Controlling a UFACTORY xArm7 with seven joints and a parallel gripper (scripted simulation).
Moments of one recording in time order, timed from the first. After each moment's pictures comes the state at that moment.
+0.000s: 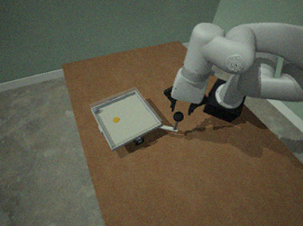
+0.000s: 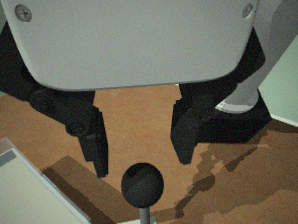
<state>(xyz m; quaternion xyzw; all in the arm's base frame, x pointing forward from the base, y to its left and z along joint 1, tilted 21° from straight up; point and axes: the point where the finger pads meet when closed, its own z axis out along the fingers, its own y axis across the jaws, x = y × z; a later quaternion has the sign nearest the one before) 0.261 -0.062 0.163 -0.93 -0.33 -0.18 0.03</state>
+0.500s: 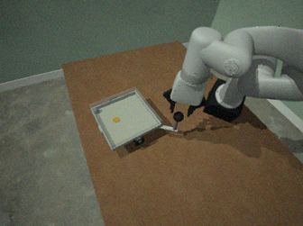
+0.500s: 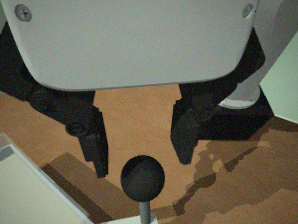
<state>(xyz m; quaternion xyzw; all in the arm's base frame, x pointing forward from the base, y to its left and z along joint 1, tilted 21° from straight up) 0.265 -0.060 0.154 -0.93 -0.33 -0.18 0.03</state>
